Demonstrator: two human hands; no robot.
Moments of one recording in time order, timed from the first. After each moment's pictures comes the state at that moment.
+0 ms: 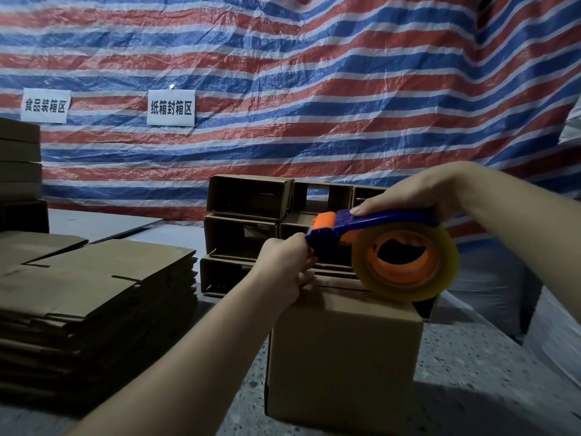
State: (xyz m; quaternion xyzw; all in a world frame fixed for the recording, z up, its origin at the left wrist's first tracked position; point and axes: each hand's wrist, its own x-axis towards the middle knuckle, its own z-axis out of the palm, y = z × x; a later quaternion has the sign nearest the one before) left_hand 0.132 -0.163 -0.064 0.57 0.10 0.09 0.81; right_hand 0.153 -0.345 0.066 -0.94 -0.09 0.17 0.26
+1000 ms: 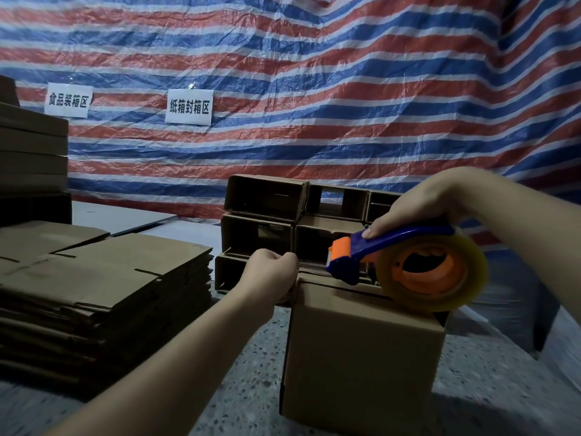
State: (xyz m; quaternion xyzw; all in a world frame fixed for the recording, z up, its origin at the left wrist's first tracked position) left_hand 0.109 -0.114 -0.086 0.76 0.05 0.16 0.63; right_hand 0.165 -0.322 0.072 -0.97 -0.07 0.21 0.09
